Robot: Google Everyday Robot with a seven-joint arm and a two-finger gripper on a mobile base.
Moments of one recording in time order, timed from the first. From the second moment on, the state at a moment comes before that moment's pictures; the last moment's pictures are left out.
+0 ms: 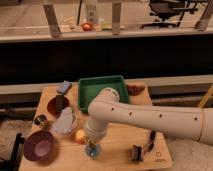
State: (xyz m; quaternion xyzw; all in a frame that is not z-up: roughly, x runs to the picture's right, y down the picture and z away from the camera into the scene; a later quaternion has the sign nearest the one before) arm -0.066 0.230 0.654 -0.24 -0.35 -0.51 0.75
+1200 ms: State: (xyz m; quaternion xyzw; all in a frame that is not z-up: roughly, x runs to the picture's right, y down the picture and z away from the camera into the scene) arm -0.067 0.230 0.654 -0.24 -0.35 -0.51 0.75
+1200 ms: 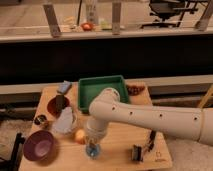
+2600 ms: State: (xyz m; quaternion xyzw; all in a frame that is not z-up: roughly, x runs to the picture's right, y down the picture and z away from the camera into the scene) arm -0.066 0.221 0.659 -0.23 -0.37 -0.52 0.73
